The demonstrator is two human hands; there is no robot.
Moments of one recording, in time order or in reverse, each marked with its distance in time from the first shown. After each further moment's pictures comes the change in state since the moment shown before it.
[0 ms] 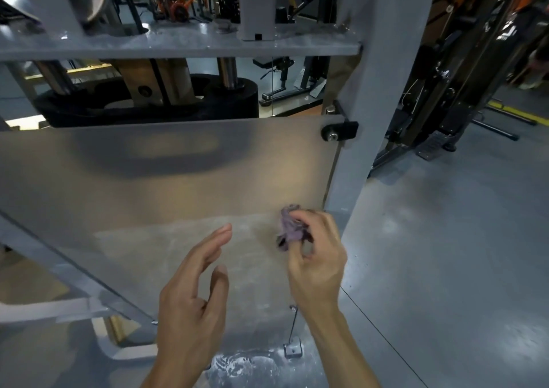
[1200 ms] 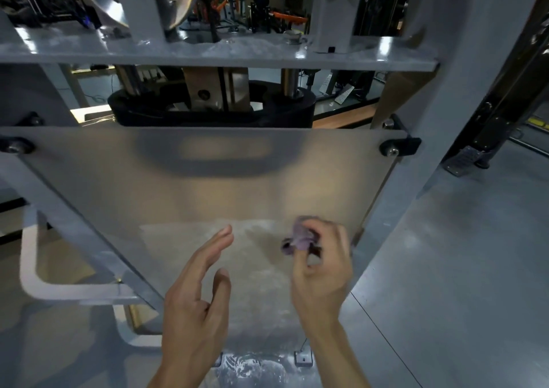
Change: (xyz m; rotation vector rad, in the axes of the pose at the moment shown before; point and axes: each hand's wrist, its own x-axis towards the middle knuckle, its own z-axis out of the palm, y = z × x) left_hand 0.006 -0.016 -0.034 0.021 0.116 0.014; right_hand -0.015 -0.017 0.047 0.054 0.022 -0.014
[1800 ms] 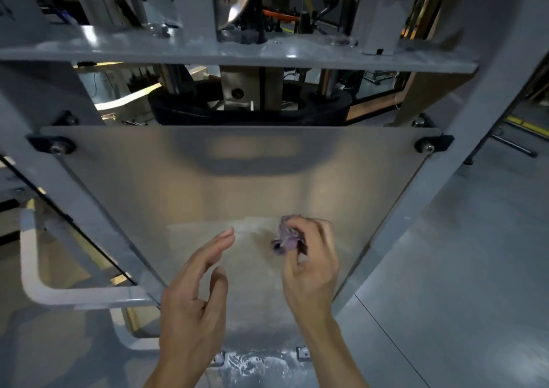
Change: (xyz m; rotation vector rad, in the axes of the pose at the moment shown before) left_hand 0.010 -0.018 -0.047 -0.043 -0.020 -0.021; right_hand -0.025 -0.028 0.041 -0.025 -0.083 -0.024
